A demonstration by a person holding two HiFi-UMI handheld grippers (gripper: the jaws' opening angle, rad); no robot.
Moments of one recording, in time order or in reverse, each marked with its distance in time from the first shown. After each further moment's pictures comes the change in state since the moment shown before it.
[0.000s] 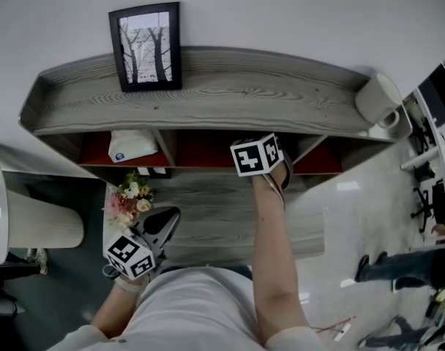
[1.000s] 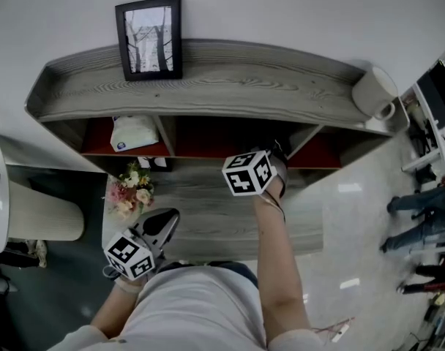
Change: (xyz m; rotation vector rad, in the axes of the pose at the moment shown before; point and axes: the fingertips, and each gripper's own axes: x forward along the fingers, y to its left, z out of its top) left arm -0.017 -0.024 -0.017 -0.005 0.005 0.027; right arm -0.040 0.028 -0.012 -0.117 -0.151 -0.026
